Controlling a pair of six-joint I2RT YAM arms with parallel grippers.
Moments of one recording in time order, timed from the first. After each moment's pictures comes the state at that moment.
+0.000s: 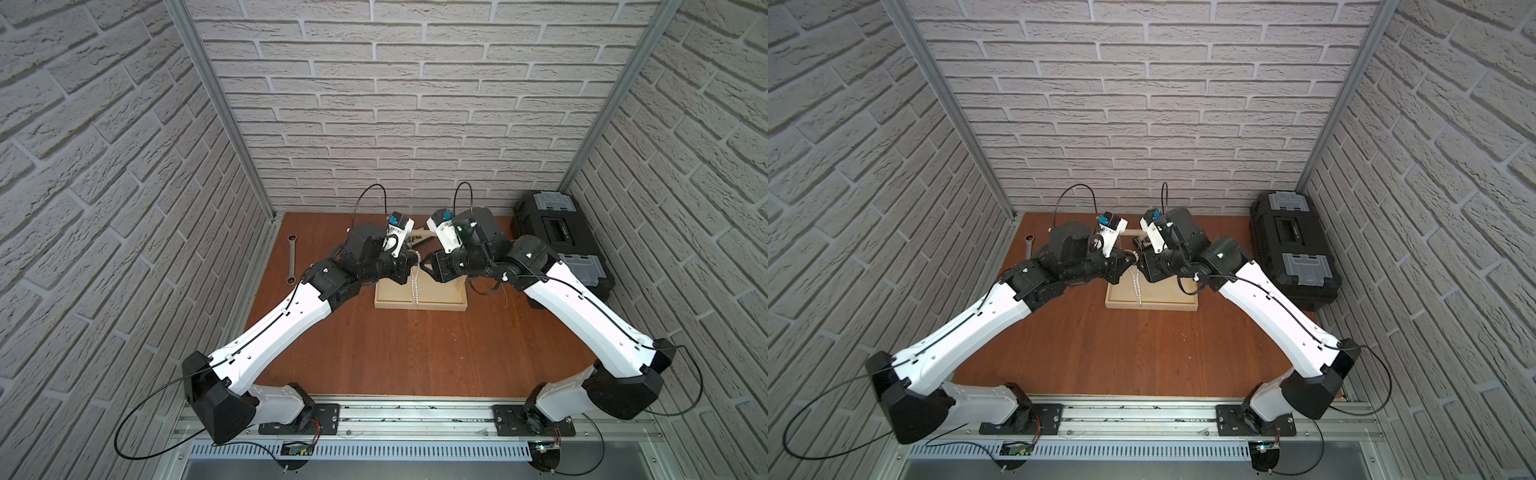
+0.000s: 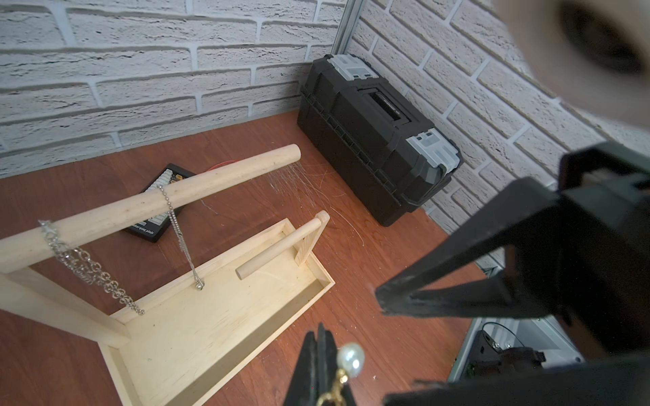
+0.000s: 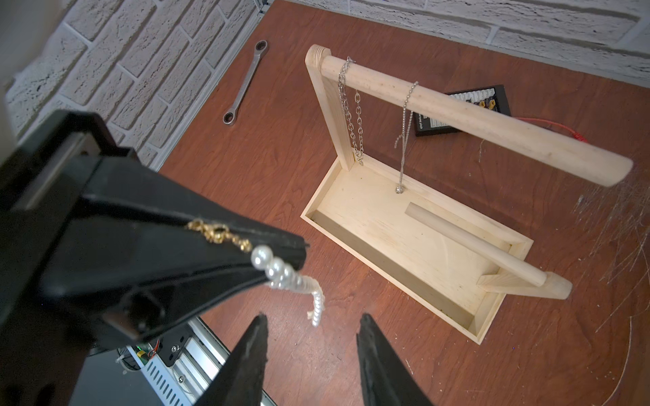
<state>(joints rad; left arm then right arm) -0.73 1.32 1.34 -0.48 0.21 -0.26 0.70 1.44 1.71 -1.04 -0.04 0.30</state>
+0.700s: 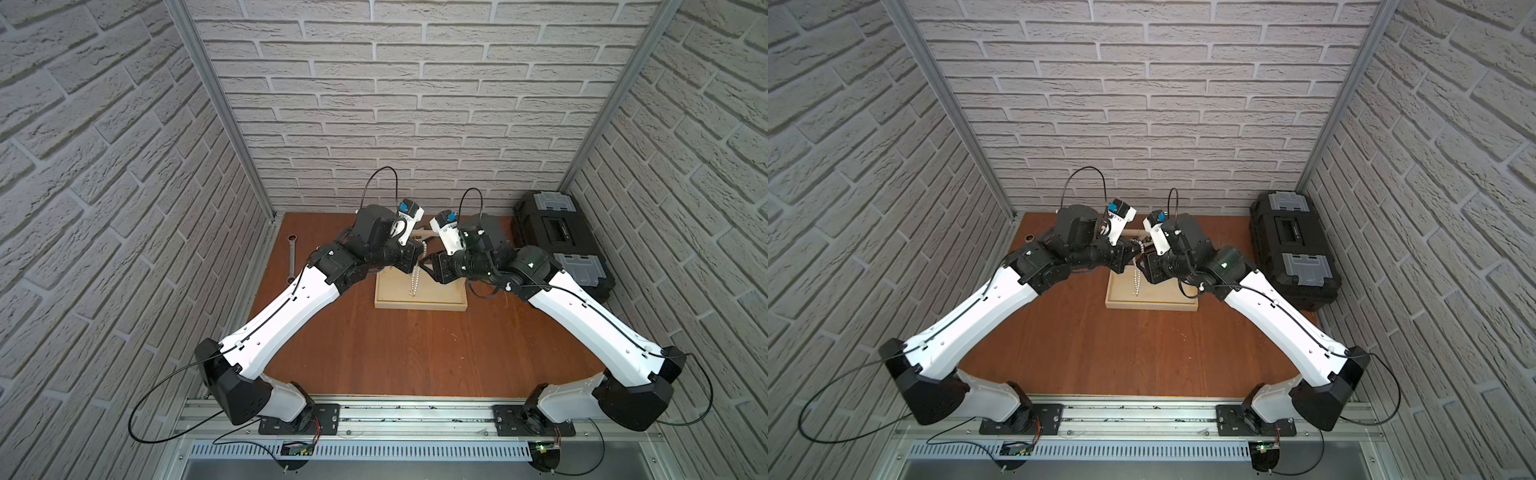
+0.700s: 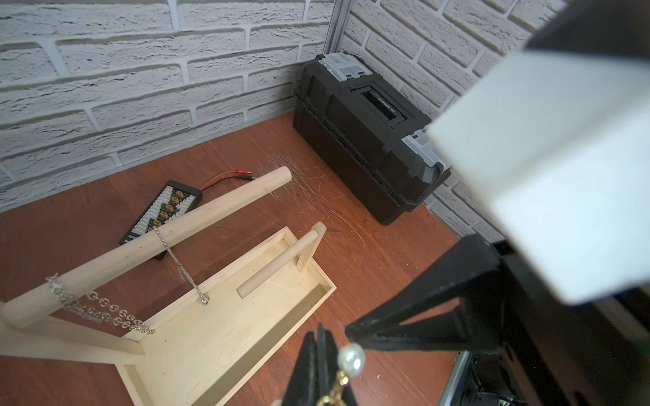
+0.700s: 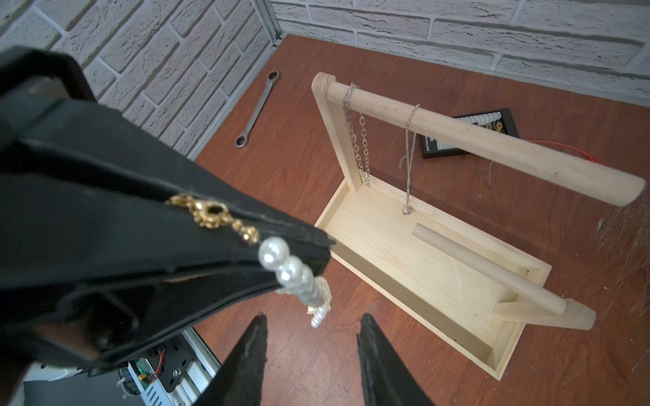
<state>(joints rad) -0.74 1.44 1.57 -0.64 0.22 -0.19 0.67 1.40 1.59 -0.86 -0.06 0.31</state>
